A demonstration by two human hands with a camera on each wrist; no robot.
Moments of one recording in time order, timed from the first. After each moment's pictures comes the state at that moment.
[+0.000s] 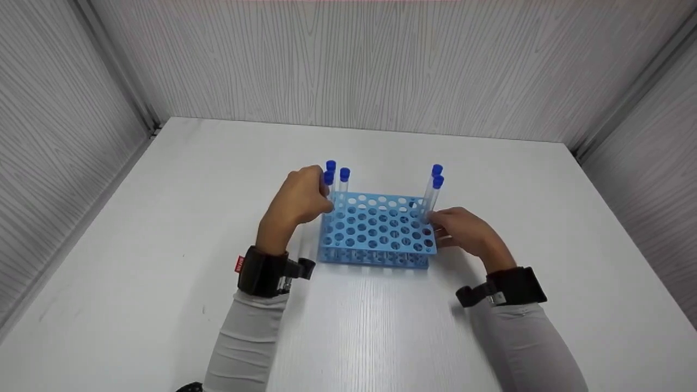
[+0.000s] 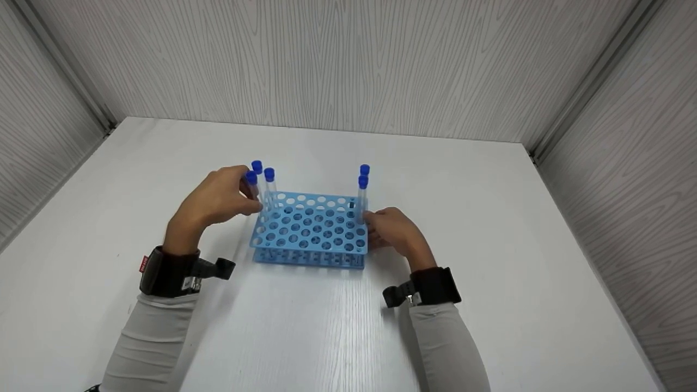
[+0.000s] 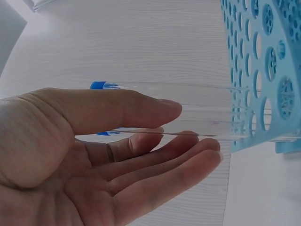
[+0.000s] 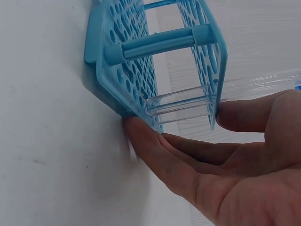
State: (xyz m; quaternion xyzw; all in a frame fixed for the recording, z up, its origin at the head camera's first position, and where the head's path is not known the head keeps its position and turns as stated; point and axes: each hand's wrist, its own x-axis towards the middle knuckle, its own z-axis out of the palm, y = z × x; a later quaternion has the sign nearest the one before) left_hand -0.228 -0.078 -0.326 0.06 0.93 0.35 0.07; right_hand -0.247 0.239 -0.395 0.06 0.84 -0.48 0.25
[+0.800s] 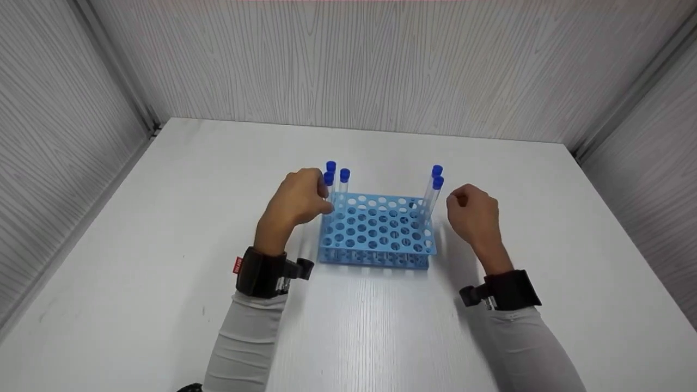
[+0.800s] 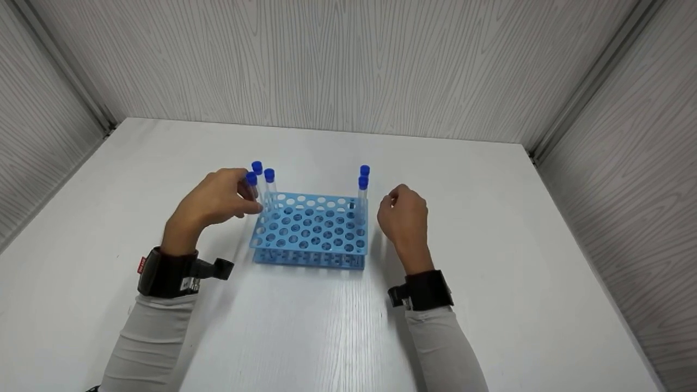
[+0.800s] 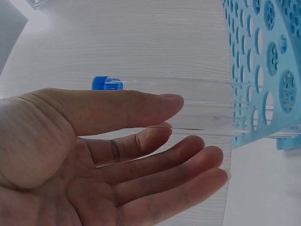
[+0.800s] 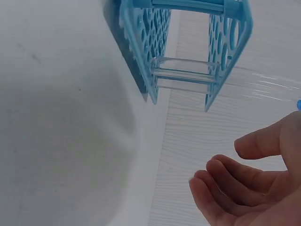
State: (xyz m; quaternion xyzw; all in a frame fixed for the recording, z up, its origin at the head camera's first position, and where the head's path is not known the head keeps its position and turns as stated) left_hand -0.226 -0.082 -0.325 0.06 0.94 0.34 0.07; right_hand -0.242 0.237 -0.389 0.05 0.94 -0.33 -0.11
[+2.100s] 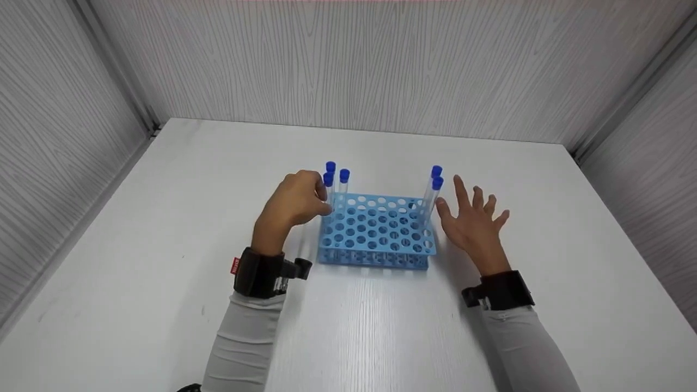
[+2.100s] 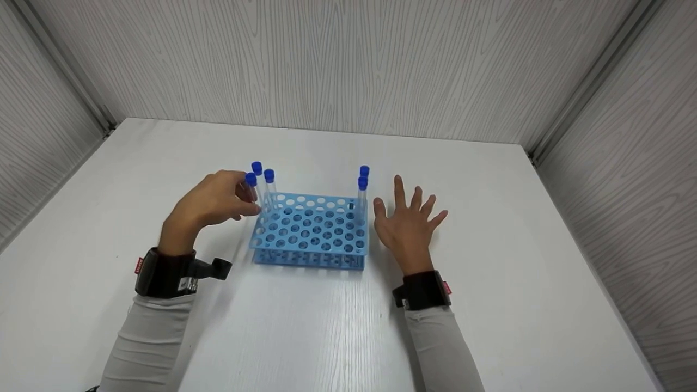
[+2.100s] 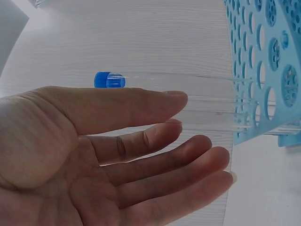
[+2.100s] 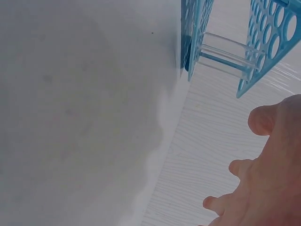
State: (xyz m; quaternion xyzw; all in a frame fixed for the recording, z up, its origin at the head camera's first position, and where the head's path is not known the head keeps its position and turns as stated) left_hand -0.225 -0.086 -0.324 0.07 0.94 0.33 0.09; right_hand -0.243 0.244 -0.407 0.04 0.98 -0.18 0.00
